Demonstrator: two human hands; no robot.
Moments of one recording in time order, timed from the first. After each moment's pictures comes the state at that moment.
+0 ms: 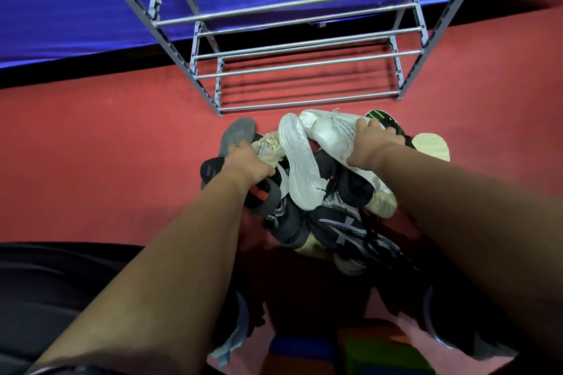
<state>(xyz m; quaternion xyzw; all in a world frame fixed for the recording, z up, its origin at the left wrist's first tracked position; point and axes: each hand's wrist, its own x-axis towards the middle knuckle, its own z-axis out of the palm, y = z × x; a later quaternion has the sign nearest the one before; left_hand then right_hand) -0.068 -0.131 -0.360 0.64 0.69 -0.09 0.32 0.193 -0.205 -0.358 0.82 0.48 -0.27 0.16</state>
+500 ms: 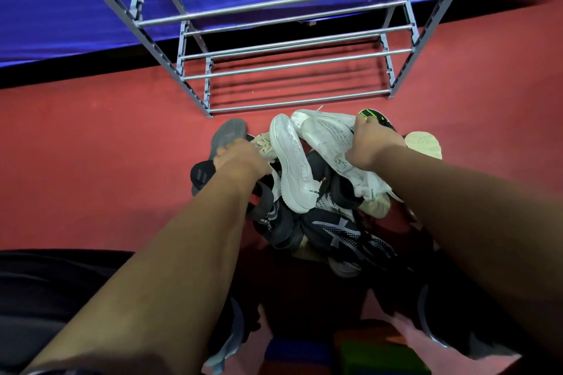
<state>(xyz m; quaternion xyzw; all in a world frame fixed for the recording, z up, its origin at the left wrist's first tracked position) -0.038 -0.120 -0.360 0.66 0.70 -0.22 0.19 0.214 -0.208 -0.367 0.82 0.50 -0.26 0.10</state>
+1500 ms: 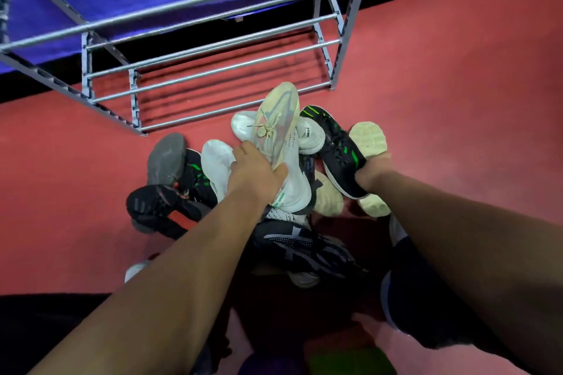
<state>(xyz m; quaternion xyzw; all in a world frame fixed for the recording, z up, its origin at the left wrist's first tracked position) 0.079 -0.181 -0.392 0.74 0.60 -0.07 0.29 0.327 -0.305 -0.486 0.89 0.19 -0.42 0.04</state>
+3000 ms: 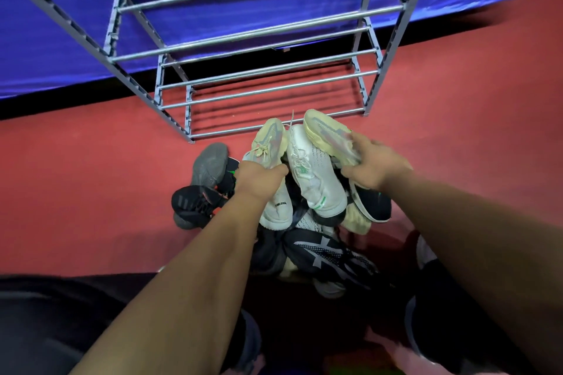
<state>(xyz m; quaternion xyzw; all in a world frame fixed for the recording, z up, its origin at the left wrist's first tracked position) 0.018 -0.151 -0.367 0.55 0.71 0.04 0.44 0.268 -0.249 -0.373 0.82 0.47 -0.31 -0.05</state>
